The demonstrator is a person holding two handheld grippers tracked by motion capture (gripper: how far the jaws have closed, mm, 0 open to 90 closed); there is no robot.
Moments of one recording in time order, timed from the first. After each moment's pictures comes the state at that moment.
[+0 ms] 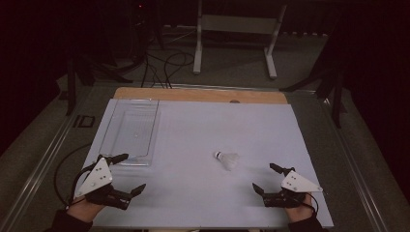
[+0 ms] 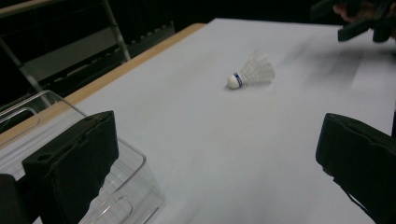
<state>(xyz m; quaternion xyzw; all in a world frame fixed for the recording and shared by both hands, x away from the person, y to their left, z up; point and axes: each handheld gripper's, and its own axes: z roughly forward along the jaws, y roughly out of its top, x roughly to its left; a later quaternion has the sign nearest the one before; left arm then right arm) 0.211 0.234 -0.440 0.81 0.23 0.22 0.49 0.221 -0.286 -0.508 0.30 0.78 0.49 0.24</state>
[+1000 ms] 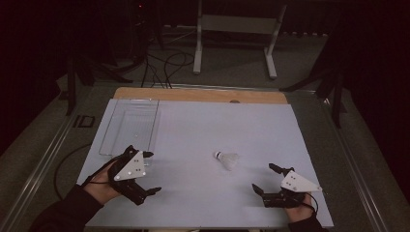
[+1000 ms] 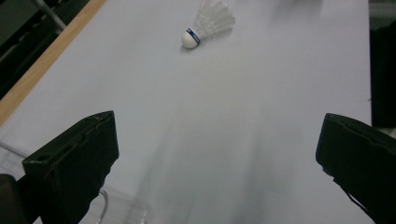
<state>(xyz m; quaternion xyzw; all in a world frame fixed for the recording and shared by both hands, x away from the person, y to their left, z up) 0.247 0.185 -0.431 0.91 0.10 0.16 0.38 0.222 -0.285 -0.509 0.29 0.78 0.49 0.24</state>
